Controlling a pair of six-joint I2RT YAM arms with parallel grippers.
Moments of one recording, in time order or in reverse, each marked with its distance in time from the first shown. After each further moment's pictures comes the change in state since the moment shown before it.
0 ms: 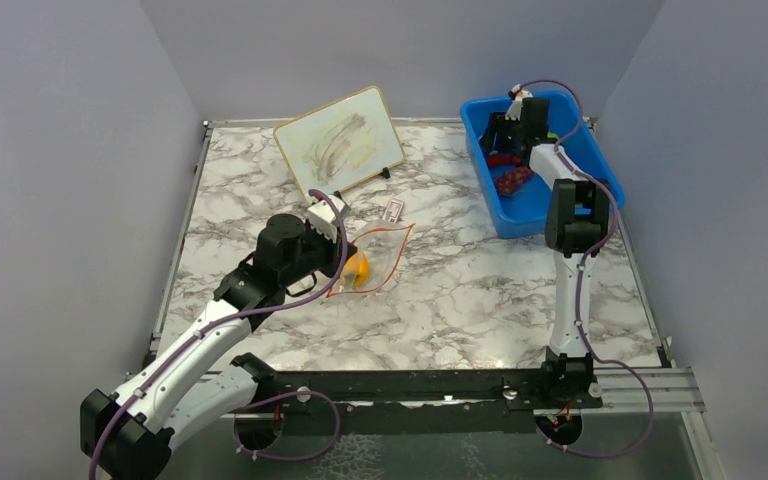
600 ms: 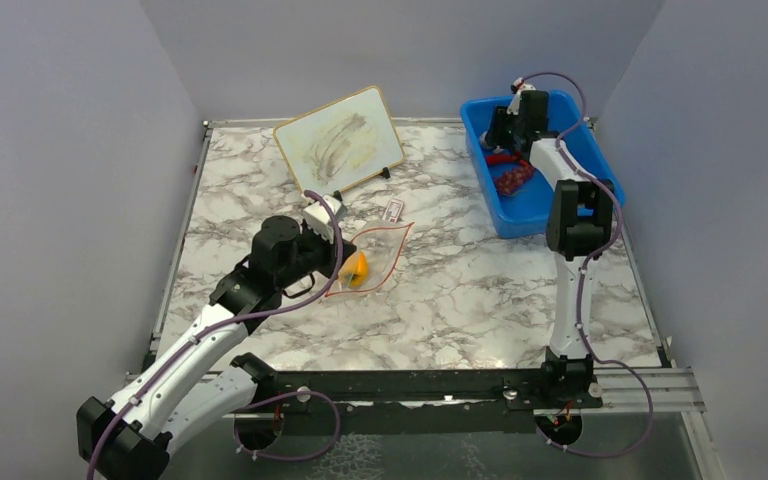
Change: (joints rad) left arm -0.002 -0.037 0.000 0.000 0.006 -0.004; right arm 0.020 -0.082 -0.015 -0.070 0.124 0.015
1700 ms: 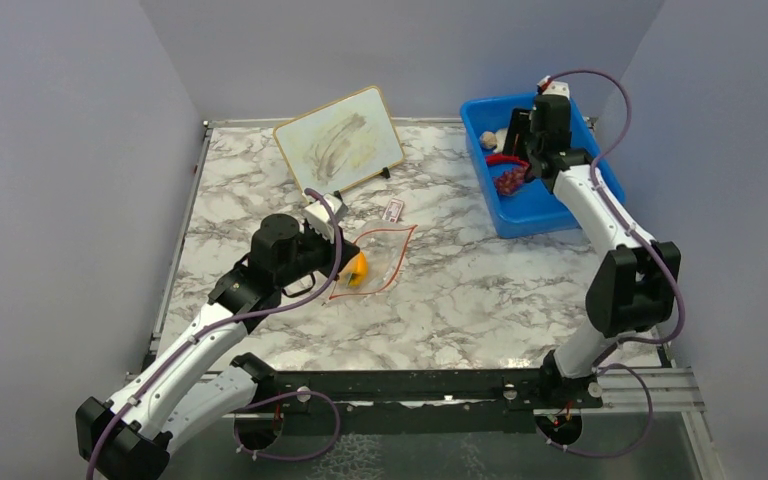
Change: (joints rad) left arm 0.000 0.007 0.019 -0.015 0.047 -0.023; right arm 0.150 -0.747 -0.578 -0.116 0.417 0.057
